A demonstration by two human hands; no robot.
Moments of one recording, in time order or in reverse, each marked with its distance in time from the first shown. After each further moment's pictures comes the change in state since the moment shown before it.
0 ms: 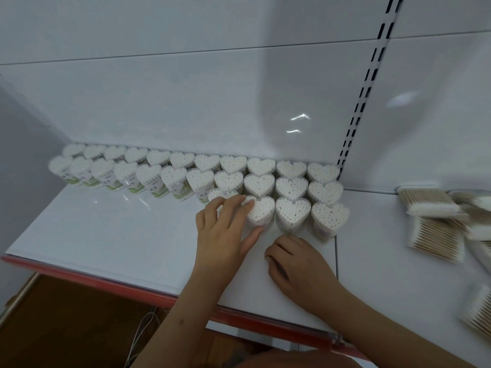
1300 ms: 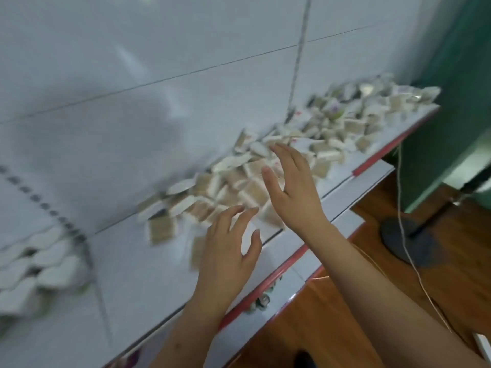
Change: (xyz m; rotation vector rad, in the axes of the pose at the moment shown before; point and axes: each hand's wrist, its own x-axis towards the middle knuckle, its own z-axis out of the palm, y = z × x) left_hand 0.009 0.377 -0.056 -0.931 -0.501 0.389; right_hand -0.230 0.025 -0.321 -0.341 0.747 0.865
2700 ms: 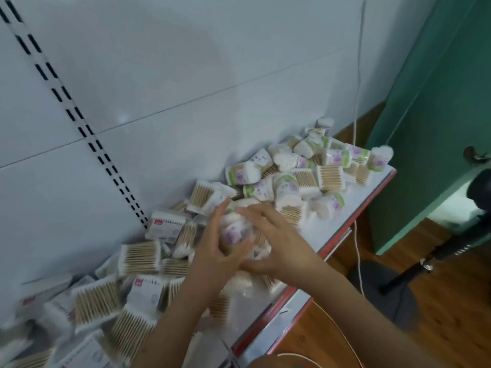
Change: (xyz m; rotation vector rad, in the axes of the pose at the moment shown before) left_hand 0.419 0.163 0.313 -0.745 -0.164 -0.259; right_hand 0.269 0.414 -0.164 0.041 -0.403 -0.166
